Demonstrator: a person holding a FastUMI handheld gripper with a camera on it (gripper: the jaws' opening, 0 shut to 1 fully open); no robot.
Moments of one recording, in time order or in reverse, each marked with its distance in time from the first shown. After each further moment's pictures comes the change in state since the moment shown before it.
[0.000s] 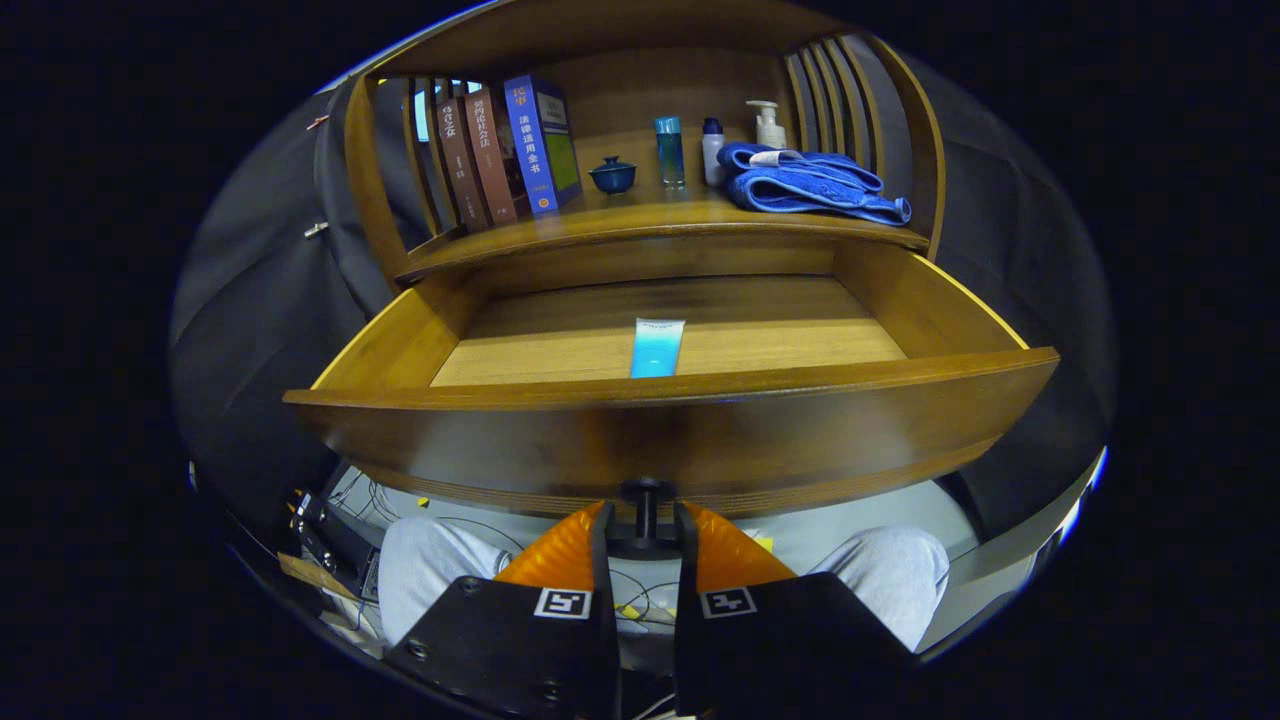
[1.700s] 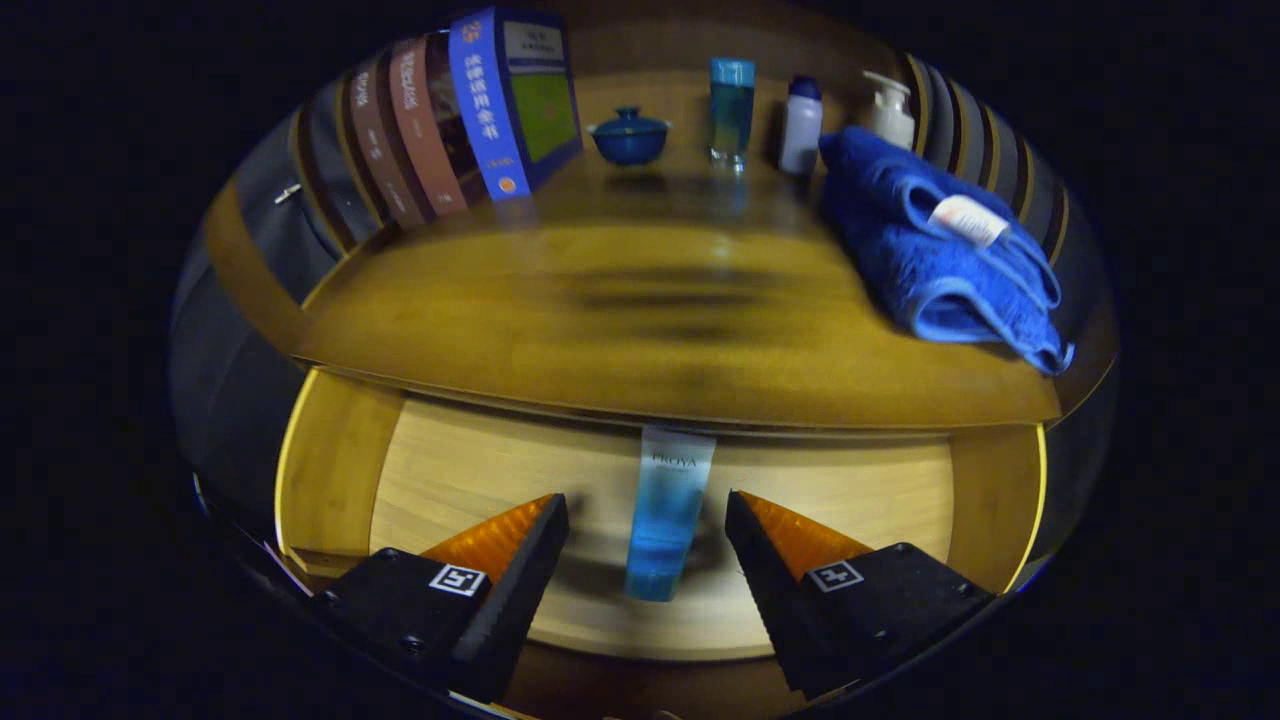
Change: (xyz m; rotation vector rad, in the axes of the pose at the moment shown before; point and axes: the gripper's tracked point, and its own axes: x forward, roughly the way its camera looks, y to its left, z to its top) arm 0.128 0.010 0.104 -0.092 0.324 -0.003
